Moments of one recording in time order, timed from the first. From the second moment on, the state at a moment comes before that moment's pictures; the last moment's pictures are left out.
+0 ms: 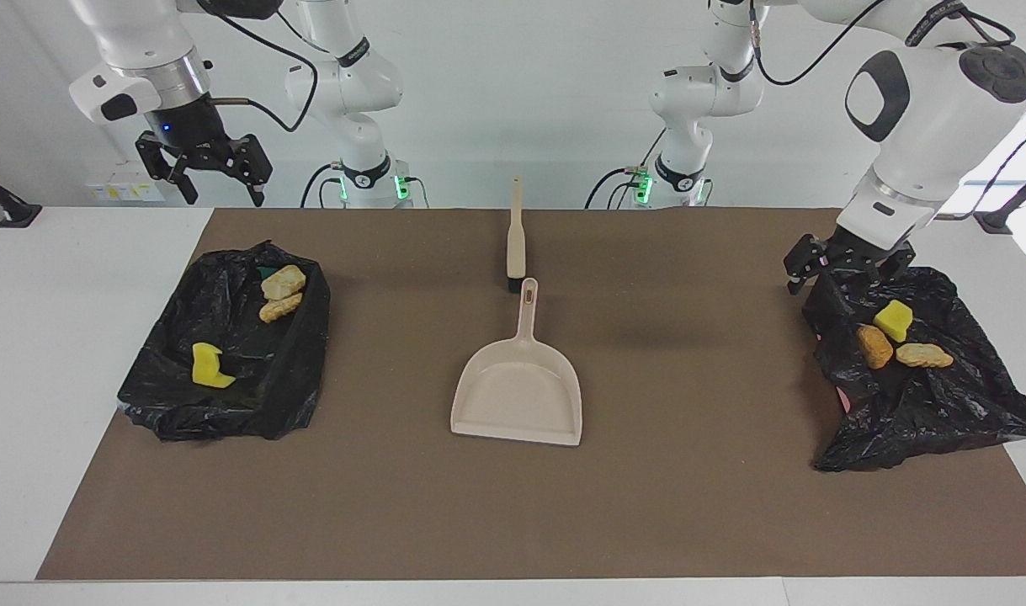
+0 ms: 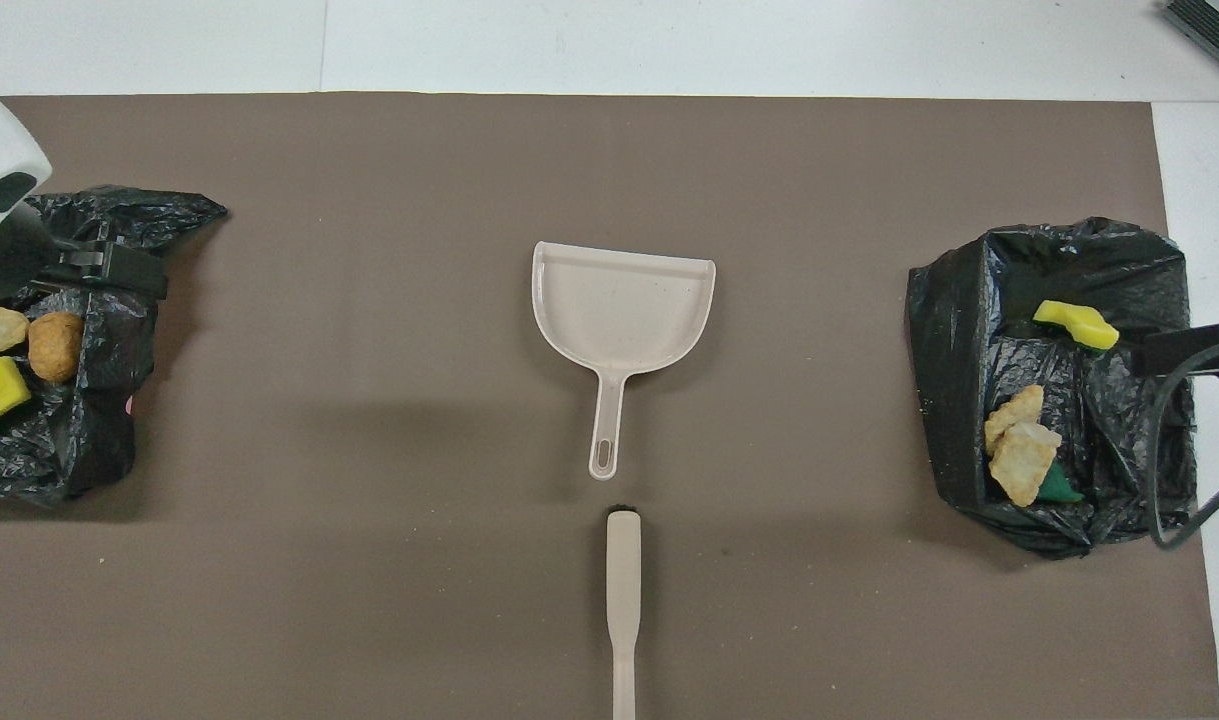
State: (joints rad) left arm -0.01 0.08 -0.04 -1.60 -0.01 1.74 0.09; right arm 0.09 -0.12 -0.14 -1.65 -0.05 1.58 -0.01
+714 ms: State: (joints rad) left arm -0.01 -0.01 -0.06 -1.61 0.00 1.61 0.08; right arm 0.09 -0.12 -0.14 -1.65 -0.05 1.58 -0.01
